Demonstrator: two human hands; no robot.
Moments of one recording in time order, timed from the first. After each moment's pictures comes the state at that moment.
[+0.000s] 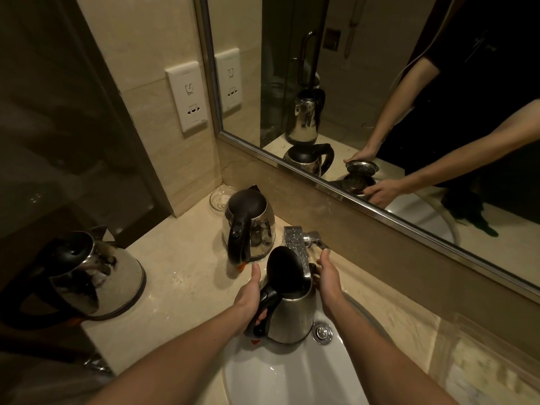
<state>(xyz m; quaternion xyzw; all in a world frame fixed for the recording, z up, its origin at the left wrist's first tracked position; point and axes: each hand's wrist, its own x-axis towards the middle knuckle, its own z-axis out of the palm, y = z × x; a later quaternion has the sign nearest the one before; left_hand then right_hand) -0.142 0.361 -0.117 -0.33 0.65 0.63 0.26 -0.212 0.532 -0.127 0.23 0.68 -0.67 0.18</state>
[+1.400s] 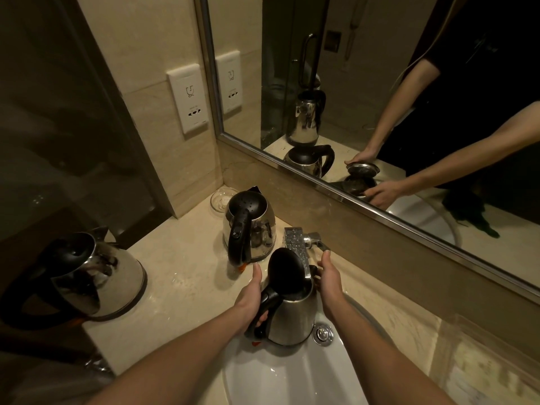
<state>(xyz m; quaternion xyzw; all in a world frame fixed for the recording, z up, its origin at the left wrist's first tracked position) -0.141 0.361 -0.117 -0.32 0.65 0.62 0.28 -0.213 0.530 -0.129 0.25 0.69 -0.66 0.17</state>
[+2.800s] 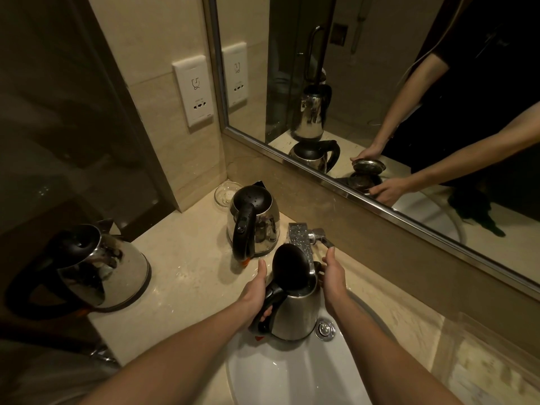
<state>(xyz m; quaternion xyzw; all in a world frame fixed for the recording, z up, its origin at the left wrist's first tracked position) -0.137 0.363 -0.107 -0.34 0.65 0.61 0.29 -0.209 0.529 -0.125 0.25 0.69 -0.66 0.16</state>
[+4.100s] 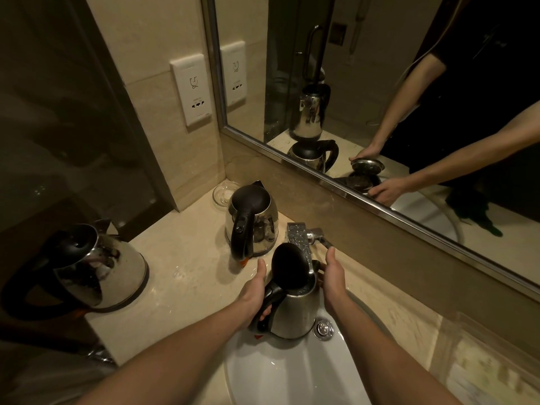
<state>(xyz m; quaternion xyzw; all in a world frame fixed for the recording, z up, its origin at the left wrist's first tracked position) -0.139 0.363 -0.113 -0.33 0.65 0.62 0.29 -0.214 0.532 -0.133 0.27 0.68 -0.67 0.14</state>
